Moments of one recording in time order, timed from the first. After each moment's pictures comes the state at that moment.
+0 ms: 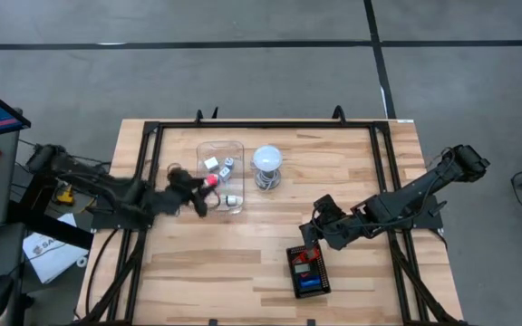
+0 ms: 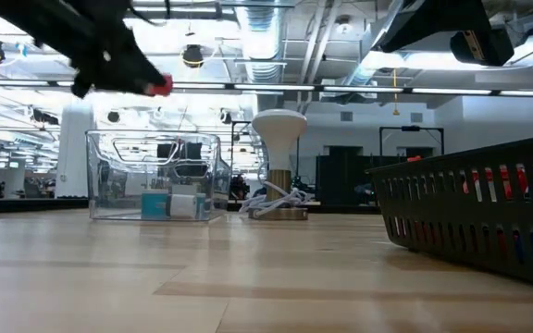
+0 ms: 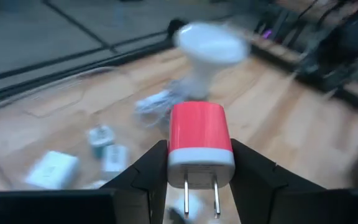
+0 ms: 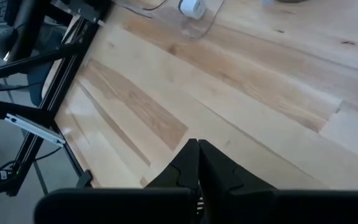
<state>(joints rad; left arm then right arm) -0.33 0.89 0.49 -0.16 -0.88 -0.69 0.50 1.36 1.01 -0.52 0.48 1.41</state>
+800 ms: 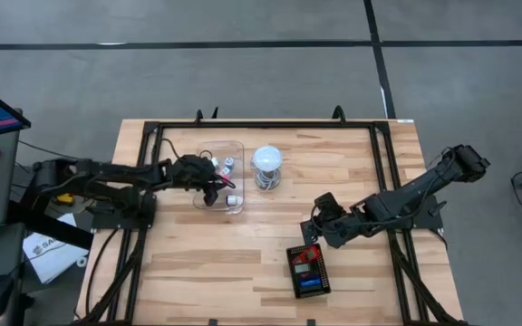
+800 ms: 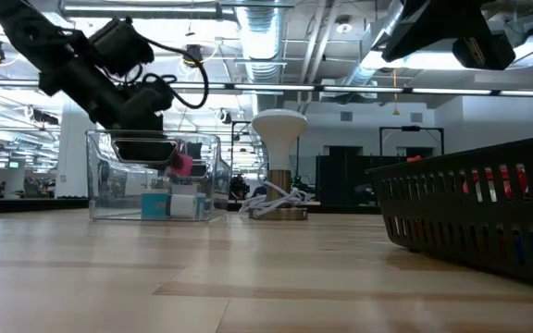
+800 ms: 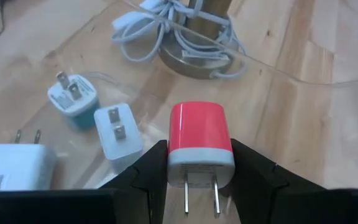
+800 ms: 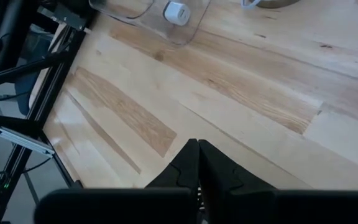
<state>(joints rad) 0.29 1.17 0.38 0.13 -0.03 -0.24 0.48 1.36 1.01 -0.56 0.49 1.44</state>
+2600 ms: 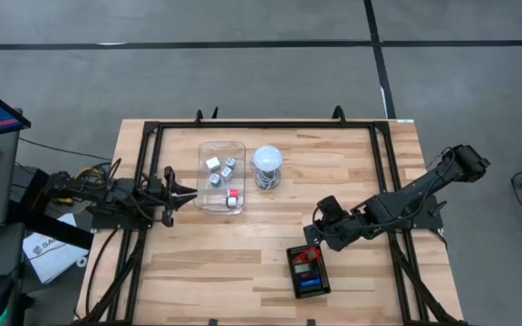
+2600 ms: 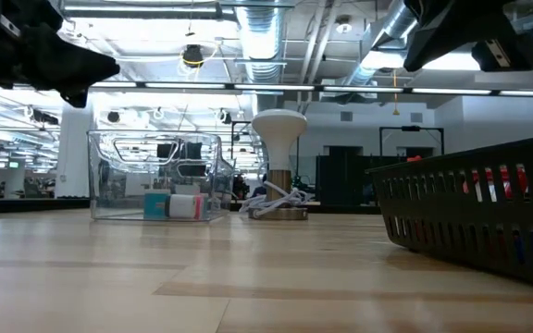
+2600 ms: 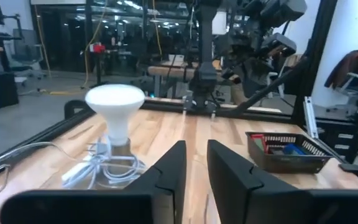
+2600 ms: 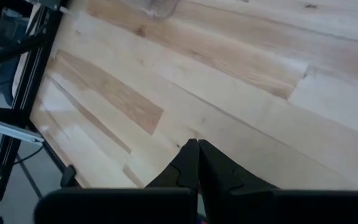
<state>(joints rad) -0.22 0.01 0.02 0.03 -0.37 -0.06 0.50 1.36 1.01 -0.63 0.42 1.54</state>
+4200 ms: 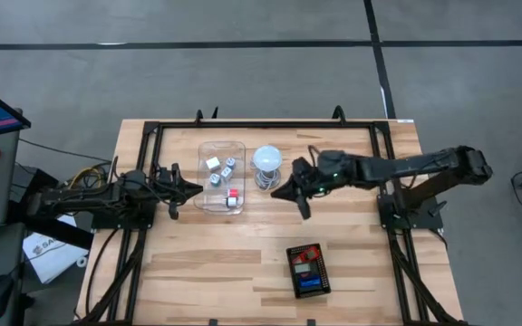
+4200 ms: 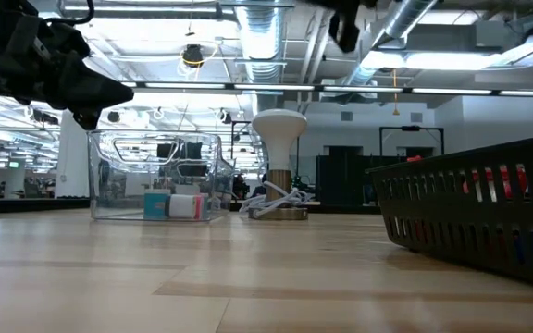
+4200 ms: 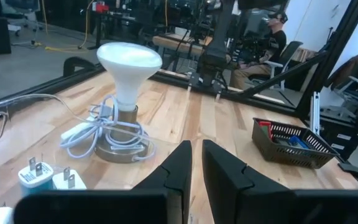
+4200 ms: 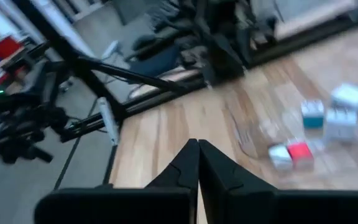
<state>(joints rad) 0.12 0.17 0.02 0.09 -0.02 -0.21 0.06 1.33 1.01 0.00 -0.11 0.43</state>
